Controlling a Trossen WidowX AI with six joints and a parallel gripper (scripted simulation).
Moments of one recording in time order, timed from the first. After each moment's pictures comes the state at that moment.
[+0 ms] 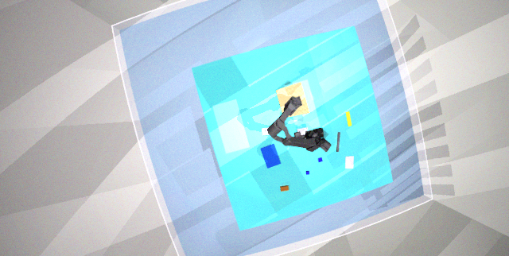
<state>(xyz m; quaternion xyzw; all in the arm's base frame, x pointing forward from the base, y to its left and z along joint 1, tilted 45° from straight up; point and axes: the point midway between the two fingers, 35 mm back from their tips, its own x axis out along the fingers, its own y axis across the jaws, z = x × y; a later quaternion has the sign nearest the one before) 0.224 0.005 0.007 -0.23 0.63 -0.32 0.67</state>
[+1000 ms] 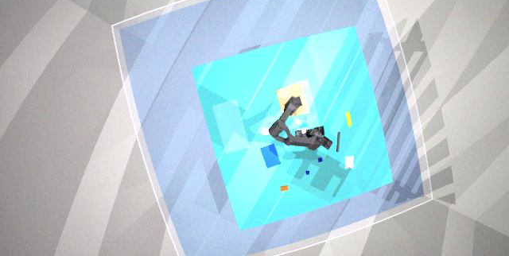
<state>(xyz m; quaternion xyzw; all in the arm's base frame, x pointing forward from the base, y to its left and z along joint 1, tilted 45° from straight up) 0.217 0.012 0.001 -0.23 0.63 -0.31 0.67</state>
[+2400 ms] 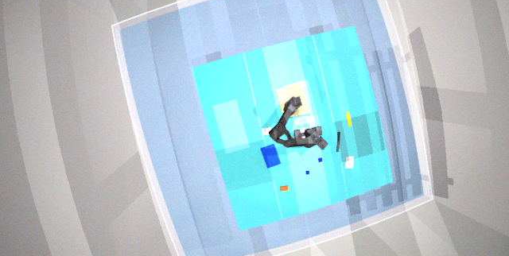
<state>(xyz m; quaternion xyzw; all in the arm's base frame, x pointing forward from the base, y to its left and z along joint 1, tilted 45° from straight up) 0.219 -0.019 -0.033 -0.22 0.63 -0.31 0.67</state>
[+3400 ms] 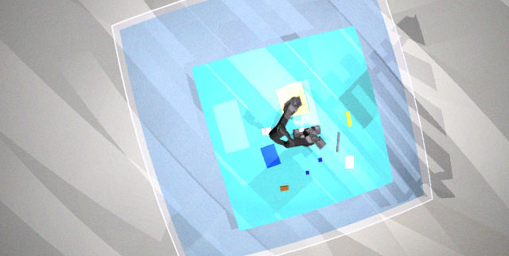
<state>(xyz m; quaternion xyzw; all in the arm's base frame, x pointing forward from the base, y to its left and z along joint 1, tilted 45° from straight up) 0.216 -0.032 -0.045 -0.22 0.64 -0.31 0.67</state>
